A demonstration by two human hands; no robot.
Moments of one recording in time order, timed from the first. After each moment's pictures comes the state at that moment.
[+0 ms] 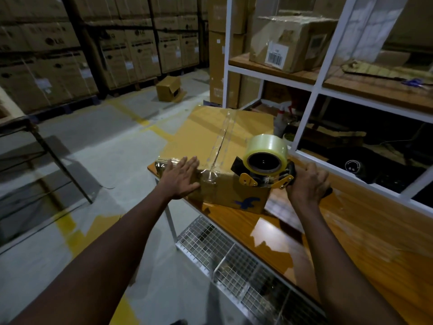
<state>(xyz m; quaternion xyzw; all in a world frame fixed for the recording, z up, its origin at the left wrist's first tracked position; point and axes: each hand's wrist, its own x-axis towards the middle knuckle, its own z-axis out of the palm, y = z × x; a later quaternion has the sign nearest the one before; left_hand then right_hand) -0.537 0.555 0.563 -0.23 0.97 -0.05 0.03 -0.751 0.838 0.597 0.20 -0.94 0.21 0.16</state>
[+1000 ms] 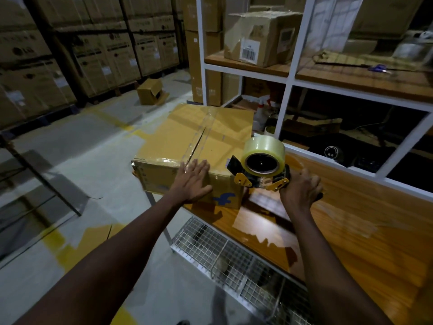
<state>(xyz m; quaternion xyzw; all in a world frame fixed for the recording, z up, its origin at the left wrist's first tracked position) -0.587 0.621 0.566 -0.18 0.98 -0.03 0.03 -0.744 0.878 0.575 0.13 -0.95 0.23 0.15</state>
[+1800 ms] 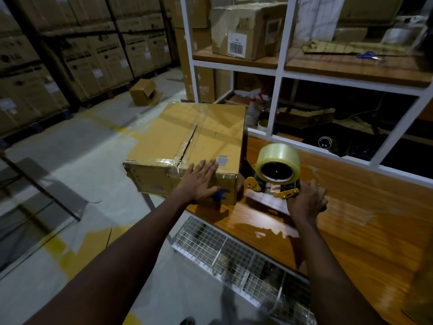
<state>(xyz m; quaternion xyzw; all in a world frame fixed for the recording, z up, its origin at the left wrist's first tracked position) -0.609 0.642 0.554 -0.11 0.99 -0.02 0.04 -0.756 0.923 0.520 0.08 -0.94 0.31 0.10</state>
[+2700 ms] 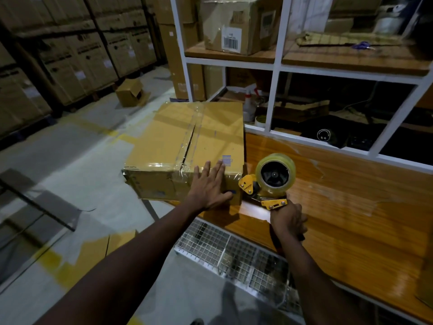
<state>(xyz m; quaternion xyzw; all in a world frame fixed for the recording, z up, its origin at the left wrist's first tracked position) -0.616 0.656 0.554 -0.12 0.99 -0.01 0.04 -0.696 0.871 0.485 -0.10 -0.94 0.31 -0.09</state>
